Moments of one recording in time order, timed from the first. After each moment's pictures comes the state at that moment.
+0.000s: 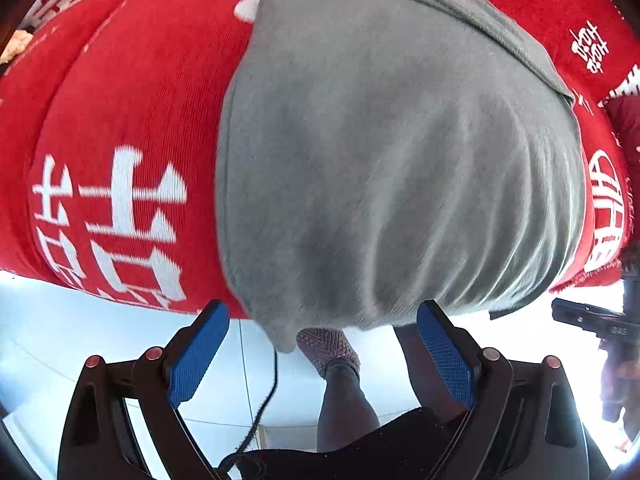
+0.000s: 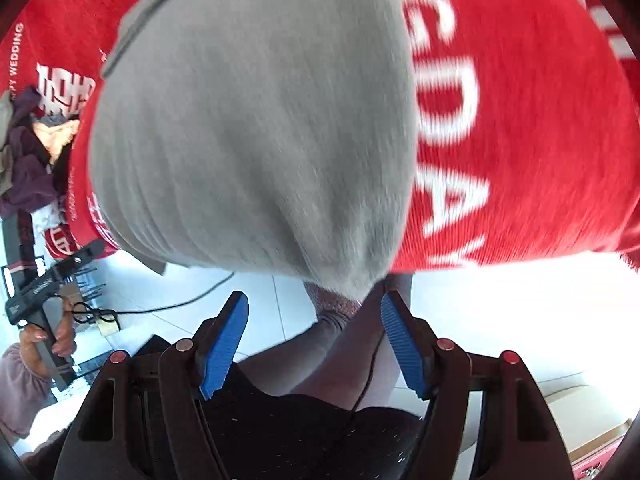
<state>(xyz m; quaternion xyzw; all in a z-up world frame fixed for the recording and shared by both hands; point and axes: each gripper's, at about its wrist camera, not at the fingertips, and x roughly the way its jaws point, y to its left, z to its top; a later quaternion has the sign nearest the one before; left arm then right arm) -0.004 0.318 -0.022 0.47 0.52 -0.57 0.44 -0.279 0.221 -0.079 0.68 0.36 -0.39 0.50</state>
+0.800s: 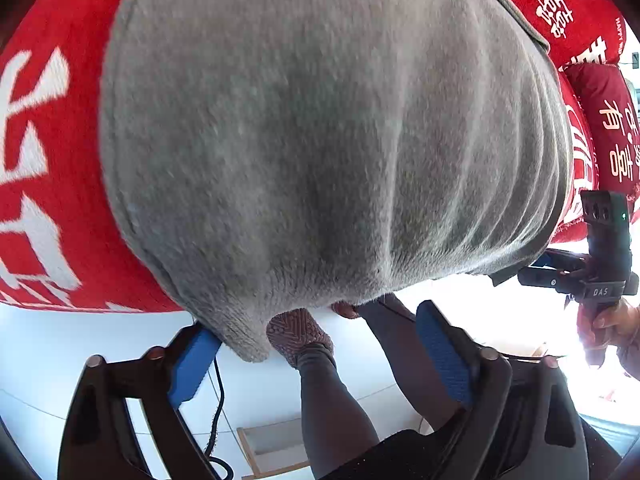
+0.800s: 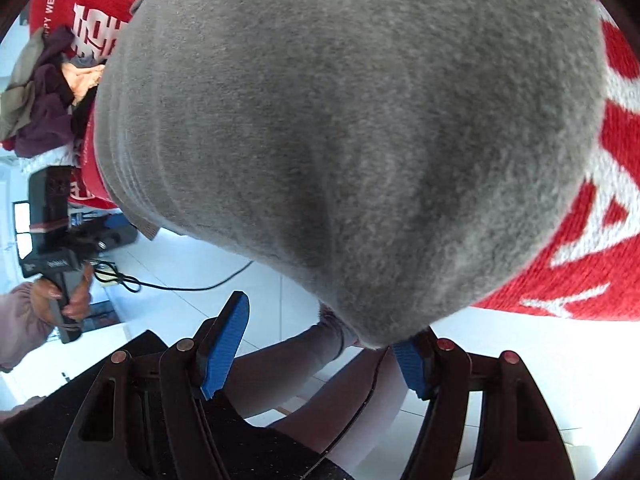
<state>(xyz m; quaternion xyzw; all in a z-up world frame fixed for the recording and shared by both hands) 0.000 0.412 -0.103 0.45 0.55 -0.62 0.33 -0.243 0.226 -0.123 0.65 0.38 -0.33 0.57</state>
